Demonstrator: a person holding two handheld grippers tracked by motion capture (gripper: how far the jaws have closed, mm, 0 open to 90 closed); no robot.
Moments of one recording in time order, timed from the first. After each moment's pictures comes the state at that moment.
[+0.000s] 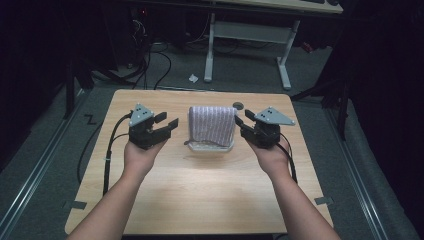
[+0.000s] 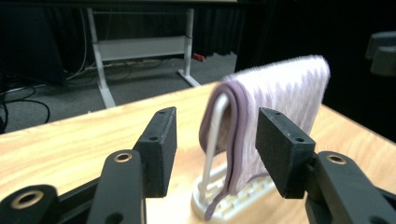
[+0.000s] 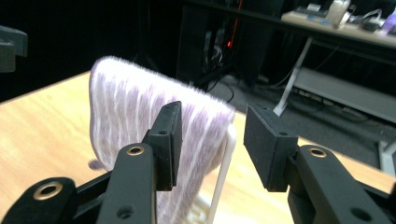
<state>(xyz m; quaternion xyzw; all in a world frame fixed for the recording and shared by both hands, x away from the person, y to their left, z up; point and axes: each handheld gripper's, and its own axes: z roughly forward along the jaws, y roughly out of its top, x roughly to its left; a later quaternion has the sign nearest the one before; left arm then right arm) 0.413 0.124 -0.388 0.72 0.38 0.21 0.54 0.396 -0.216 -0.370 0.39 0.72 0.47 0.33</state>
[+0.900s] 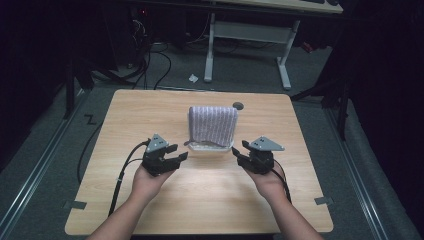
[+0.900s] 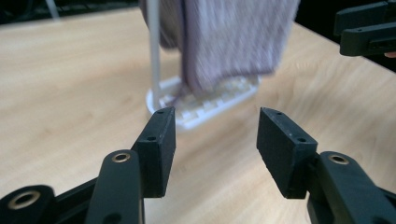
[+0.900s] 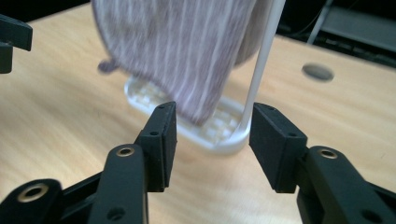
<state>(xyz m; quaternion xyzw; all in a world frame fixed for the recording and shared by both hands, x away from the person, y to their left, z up) 0.388 0.105 -0.472 0.78 0.37 0.13 0.48 0.372 -0.221 -0.458 0.43 0.75 0.43 0.26</state>
